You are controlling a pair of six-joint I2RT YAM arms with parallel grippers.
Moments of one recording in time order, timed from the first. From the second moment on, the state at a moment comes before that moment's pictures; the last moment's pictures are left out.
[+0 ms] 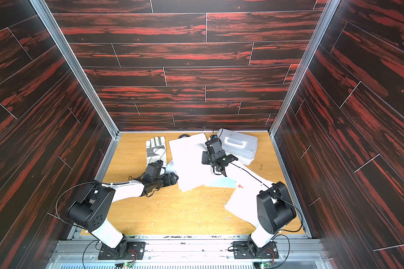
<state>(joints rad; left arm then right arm) -0.38 1.68 0.71 0.19 0.27 -0.63 0.57 1.64 1.27 -0.33 0.13 0.45</state>
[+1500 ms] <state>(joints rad) -0.21 2.17 0.55 1.49 0.71 -1.22 0.53 1.69 1.86 -0.43 -0.44 0.58</state>
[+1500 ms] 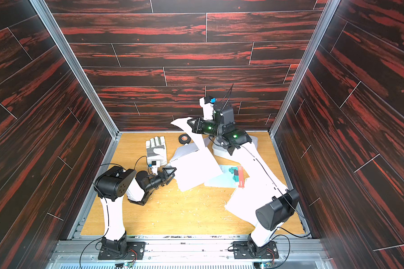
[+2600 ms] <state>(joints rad) -0.25 2.17 0.52 1.47 0.47 -1.01 0.46 1.64 1.76 -0.29 -0.71 0.74</state>
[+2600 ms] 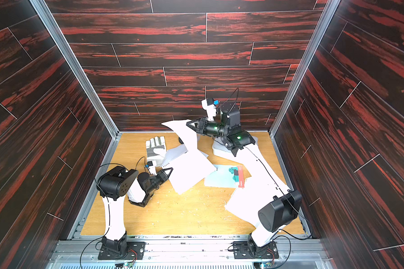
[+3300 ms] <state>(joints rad) -0.22 1.47 0.47 0.31 0.21 -0.86 0.45 1.73 1.54 -0.35 0.14 0.44</state>
